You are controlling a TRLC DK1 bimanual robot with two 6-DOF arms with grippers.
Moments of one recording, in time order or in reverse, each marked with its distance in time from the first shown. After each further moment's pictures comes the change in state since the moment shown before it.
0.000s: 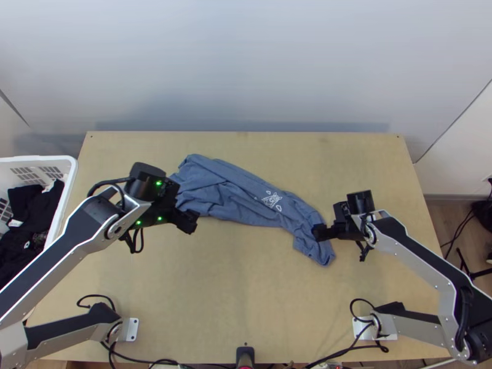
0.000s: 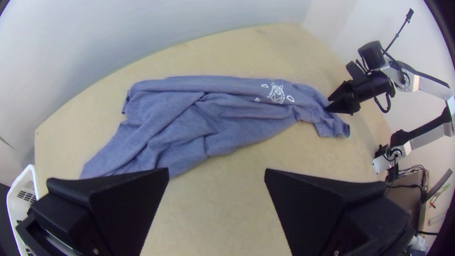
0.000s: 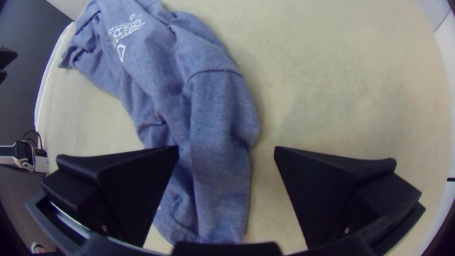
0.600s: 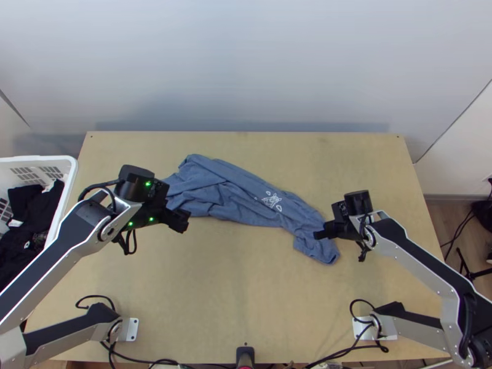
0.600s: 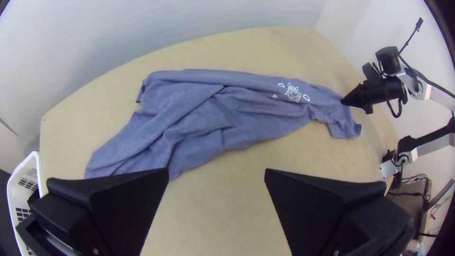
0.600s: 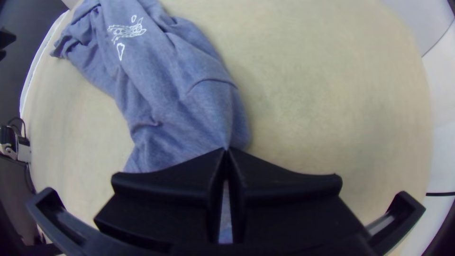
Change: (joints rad) left arm 0.073 -0.046 -0.071 0.022 0.000 0.012; right arm 0.041 -0.040 0.003 -0.001 0.118 -0.061
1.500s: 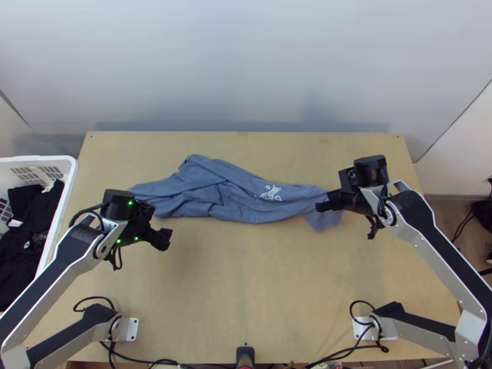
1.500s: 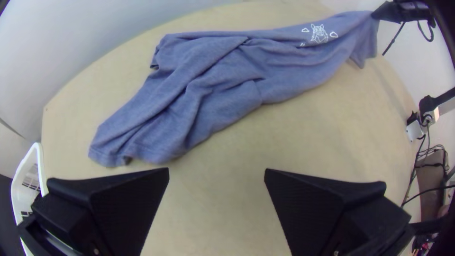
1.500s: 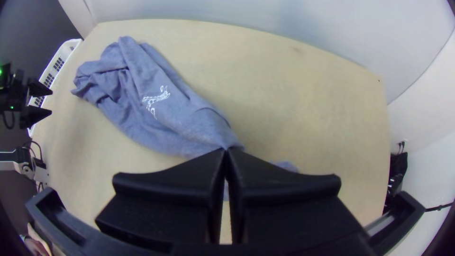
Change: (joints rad) left arm 0.183 -0.138 -0.352 0.163 0.056 0.252; right arm 0.071 -0.050 0.442 -0.330 0.089 0.030
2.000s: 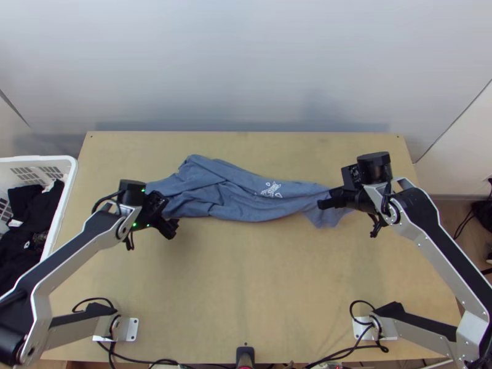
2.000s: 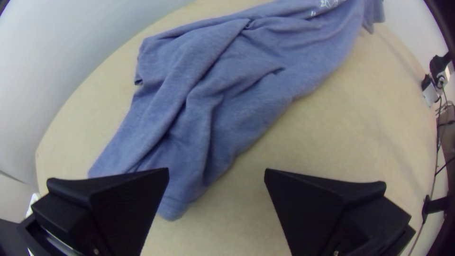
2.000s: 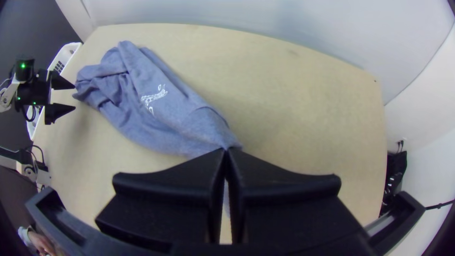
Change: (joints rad) left arm 0.059 0.284 -0.026 0.319 0.040 0.265; right arm -0.011 -0.001 0.040 -0.037 0.000 0.004
